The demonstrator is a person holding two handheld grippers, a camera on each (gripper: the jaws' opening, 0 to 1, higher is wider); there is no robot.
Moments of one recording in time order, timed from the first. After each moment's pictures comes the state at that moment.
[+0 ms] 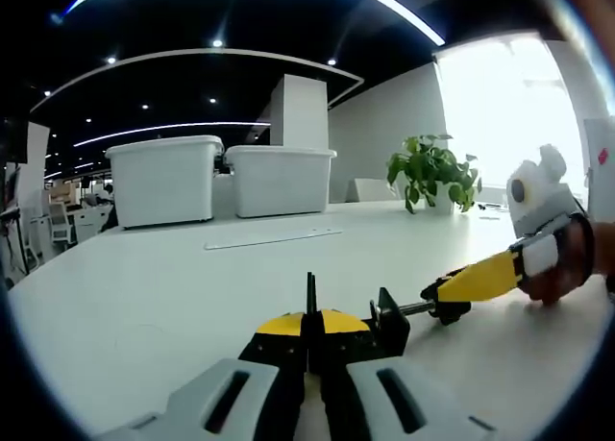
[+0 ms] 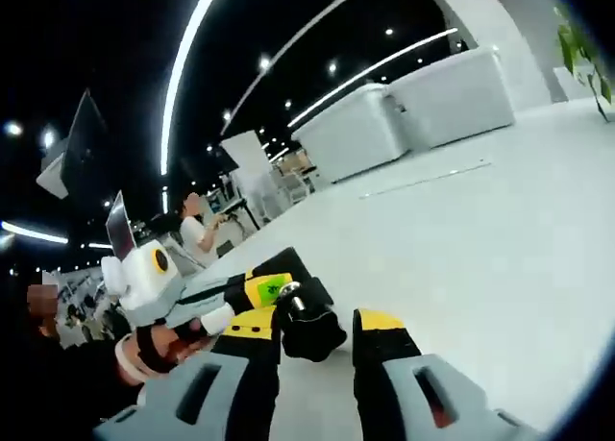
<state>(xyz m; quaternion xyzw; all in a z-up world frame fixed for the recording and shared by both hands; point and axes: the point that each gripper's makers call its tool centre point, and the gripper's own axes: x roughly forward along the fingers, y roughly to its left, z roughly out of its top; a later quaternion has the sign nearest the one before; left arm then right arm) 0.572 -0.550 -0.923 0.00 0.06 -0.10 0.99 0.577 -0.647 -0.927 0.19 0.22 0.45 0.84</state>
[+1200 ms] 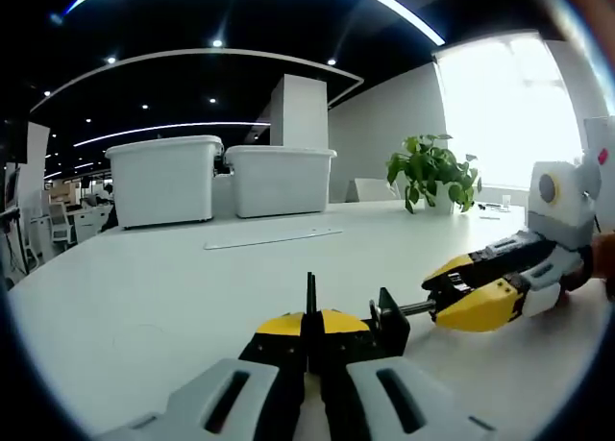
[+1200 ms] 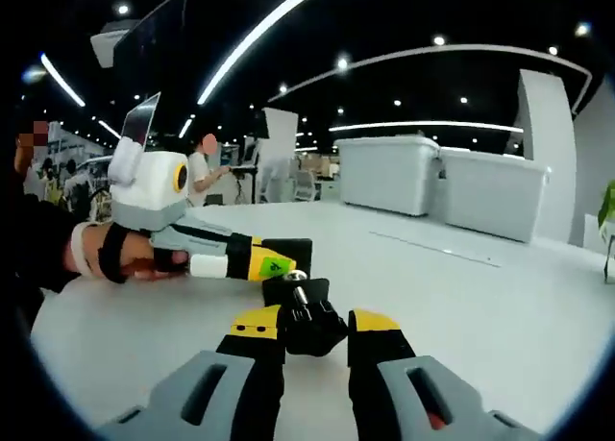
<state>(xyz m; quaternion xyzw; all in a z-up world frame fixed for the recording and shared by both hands) 0.573 -0.552 -0.924 0.00 0.06 -0.10 0.99 0.566 -0.637 -0.923 -0.10 0.03 0.48 0.87</state>
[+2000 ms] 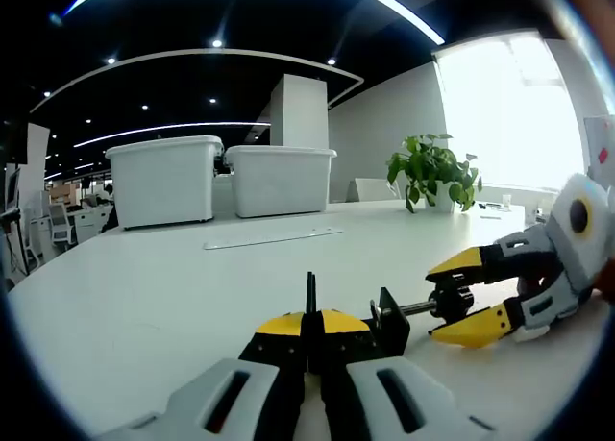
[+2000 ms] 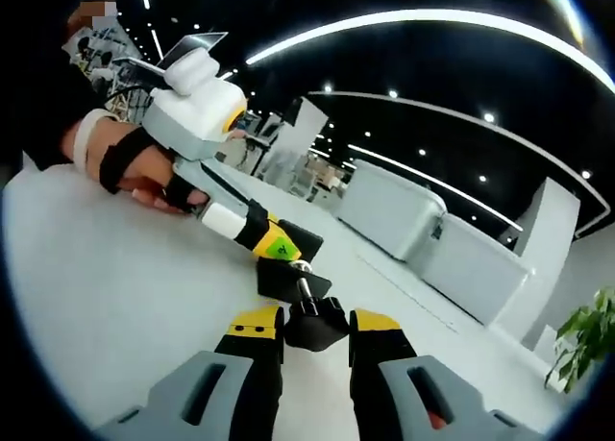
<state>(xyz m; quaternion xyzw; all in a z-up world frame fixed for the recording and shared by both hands) 0.573 -0.552 -0.924 0.01 0.06 -0.10 0.99 0.560 -0.636 -0.921 -0.27 -0.08 0.45 0.85</state>
